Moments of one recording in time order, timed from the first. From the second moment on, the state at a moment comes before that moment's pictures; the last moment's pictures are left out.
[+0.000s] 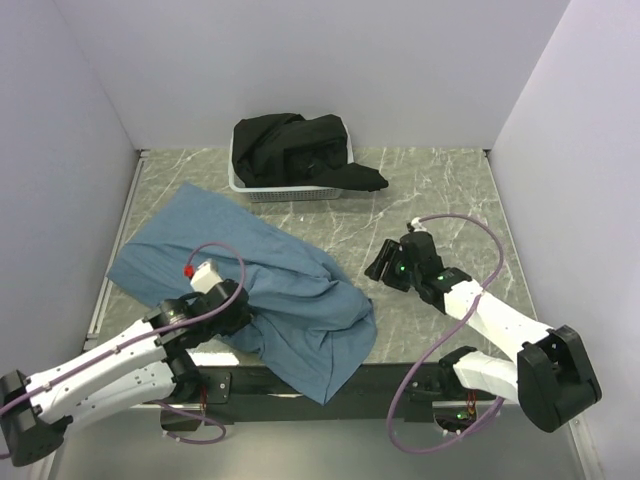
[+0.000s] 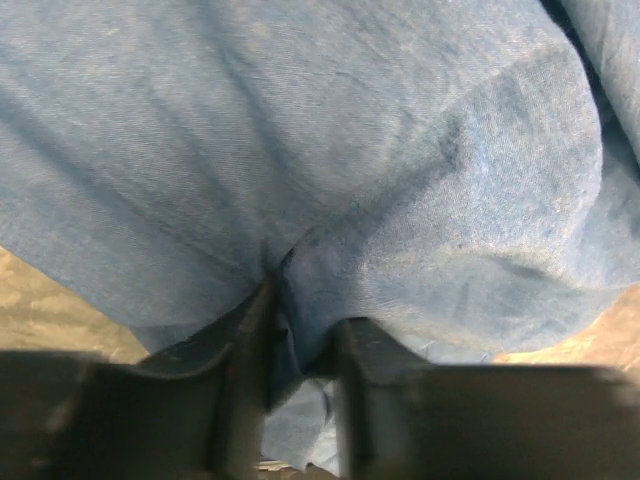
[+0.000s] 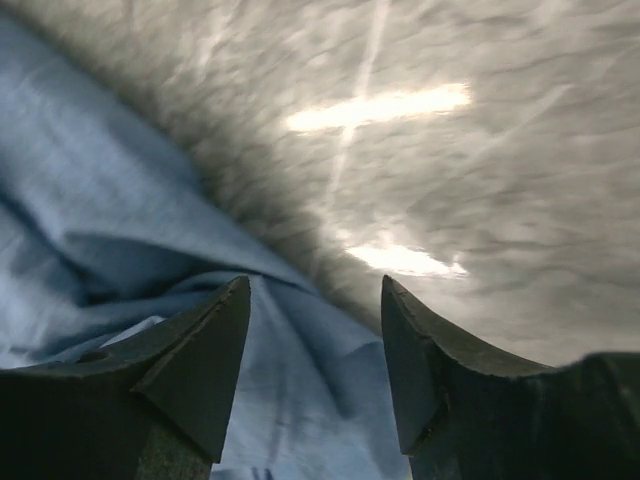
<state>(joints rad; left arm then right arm) -0.91 0.71 0.55 -0.82 -0.38 -1.38 0.44 1.12 0.55 -0.20 -0.04 0.76</state>
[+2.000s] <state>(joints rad) -1.65 1.60 1.01 -0.85 -0.48 -1.36 0.49 1.13 0.40 -0.04 -0.07 0.87</state>
